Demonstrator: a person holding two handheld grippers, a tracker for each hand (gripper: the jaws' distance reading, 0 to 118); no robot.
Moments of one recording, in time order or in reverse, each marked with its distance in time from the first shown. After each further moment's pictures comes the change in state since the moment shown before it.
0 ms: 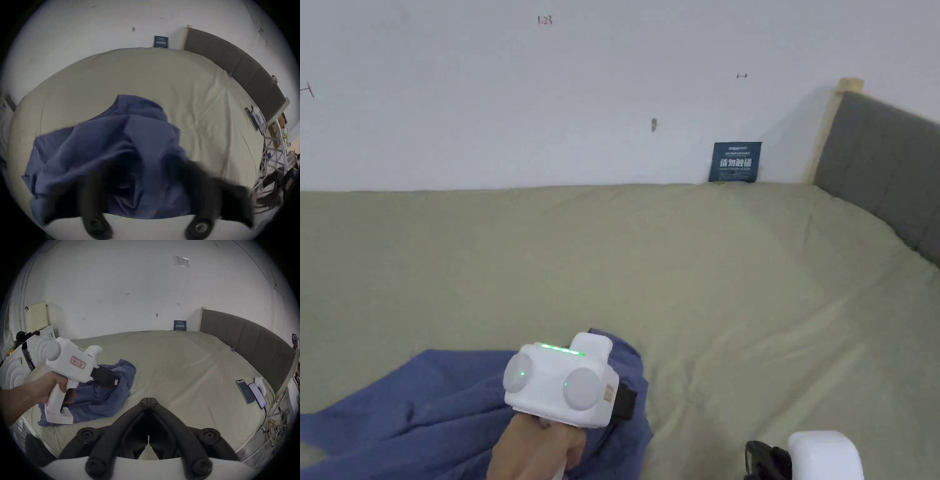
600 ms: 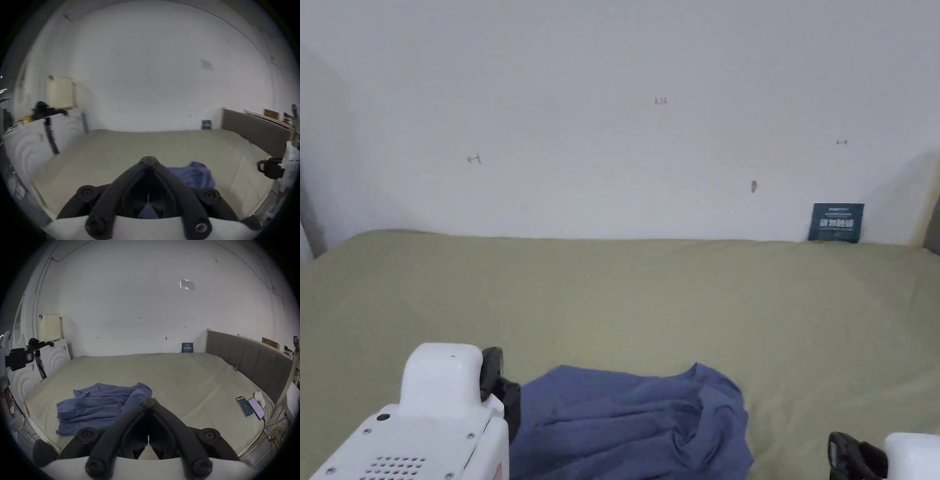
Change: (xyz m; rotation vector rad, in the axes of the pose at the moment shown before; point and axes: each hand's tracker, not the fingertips) left arm -0.046 -0.176 0.355 0.784 0.535 0.196; right arm -0.039 0.020 0.091 0.216 0.082 0.025
